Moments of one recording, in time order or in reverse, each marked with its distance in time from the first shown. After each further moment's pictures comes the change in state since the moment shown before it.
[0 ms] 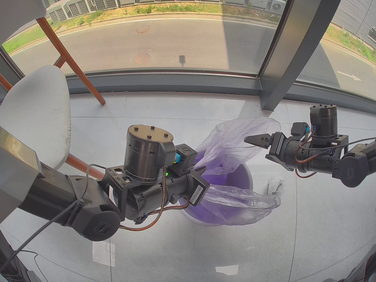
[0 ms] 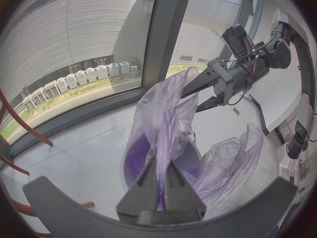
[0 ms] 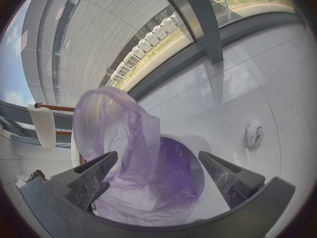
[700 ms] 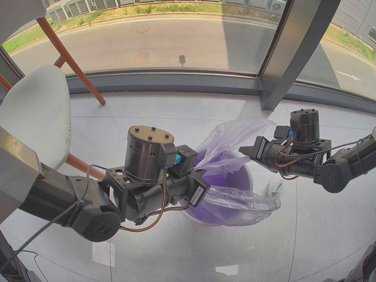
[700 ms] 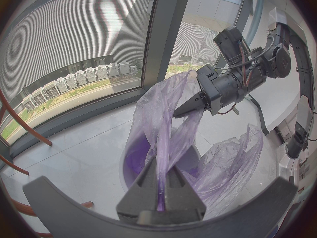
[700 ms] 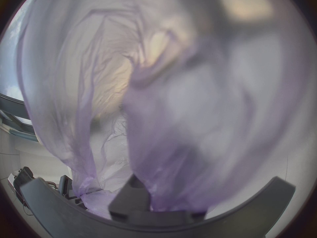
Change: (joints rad) left arm -0.005 0.000 0.003 0.001 -0.001 -0.001; right arm 0.076 0.111 -0.042 -0.091 -0.068 0.001
